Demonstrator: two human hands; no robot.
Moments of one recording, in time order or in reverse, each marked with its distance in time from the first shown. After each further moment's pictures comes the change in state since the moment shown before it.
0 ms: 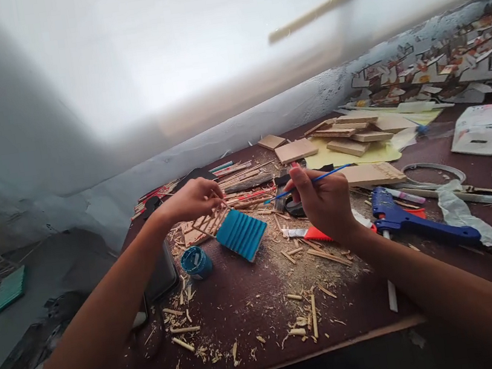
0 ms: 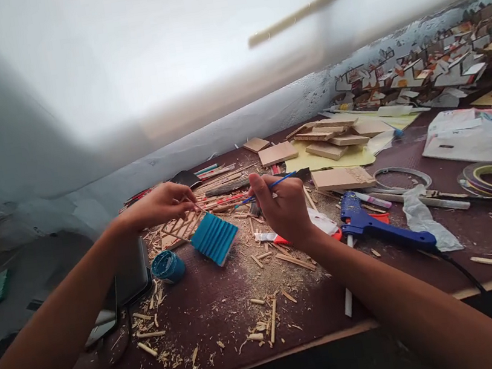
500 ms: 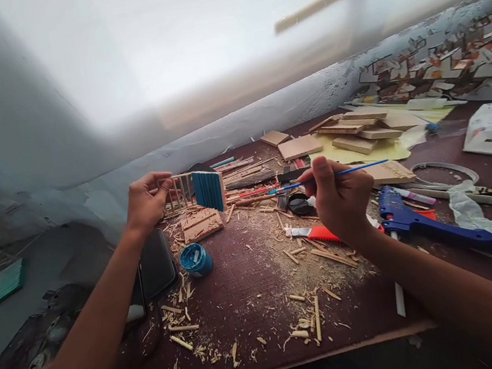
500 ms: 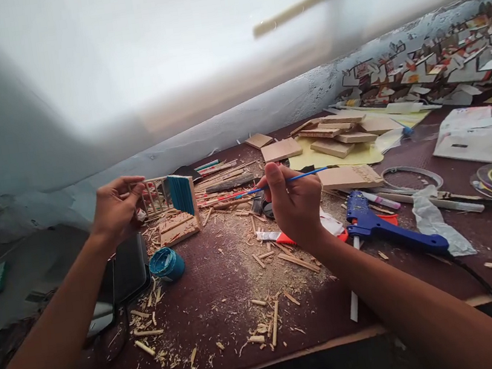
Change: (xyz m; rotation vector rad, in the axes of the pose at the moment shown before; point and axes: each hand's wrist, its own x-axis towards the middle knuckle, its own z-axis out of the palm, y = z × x) left_hand -0.038 -0.073 0.004 -0.466 0.780 -0.082; right_hand 0.001 -0.004 0.001 -0.002 0.154 0.030
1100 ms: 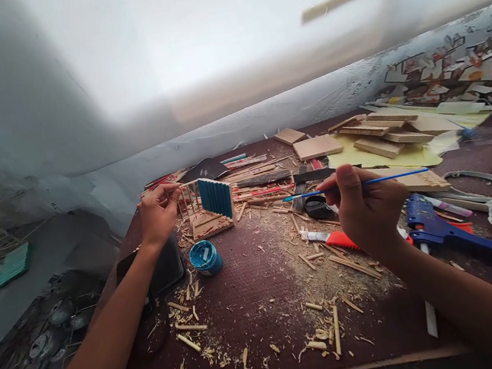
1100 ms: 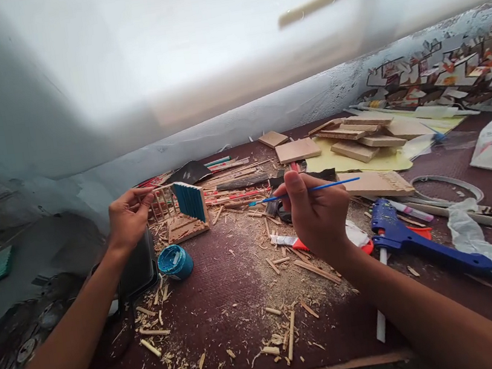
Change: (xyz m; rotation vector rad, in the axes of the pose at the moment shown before) left_hand -0.023 -0.044 -0.003 0.035 0.172 0.053; right_hand -0.004 -0.001 0.000 -0.030 -0.053 0.004
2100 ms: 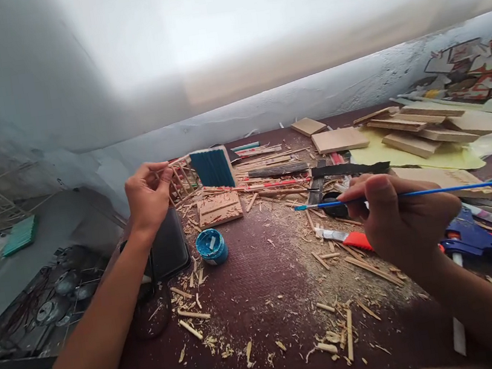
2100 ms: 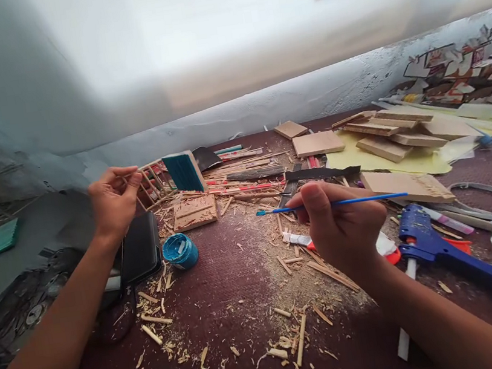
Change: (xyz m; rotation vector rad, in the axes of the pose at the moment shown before) left_hand -0.004 0.015 -0.012 -0.135 0.132 -0.010; right_hand -0.008 -0.009 0.000 0.029 -0.098 -0.107
